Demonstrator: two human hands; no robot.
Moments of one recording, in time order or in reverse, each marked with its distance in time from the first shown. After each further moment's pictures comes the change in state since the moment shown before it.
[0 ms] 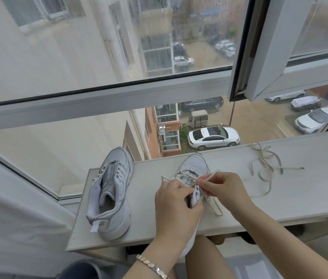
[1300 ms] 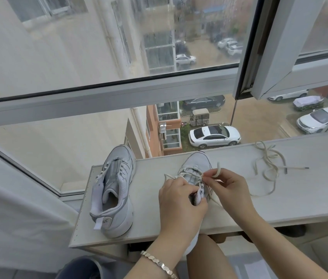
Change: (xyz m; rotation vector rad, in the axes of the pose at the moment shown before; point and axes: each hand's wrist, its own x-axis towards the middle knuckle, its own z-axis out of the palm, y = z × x) left_hand 0.002 -0.003 0.003 -0.004 -0.012 -0.019; right_hand -0.005 0.013 0.006 0.077 0.083 -0.290
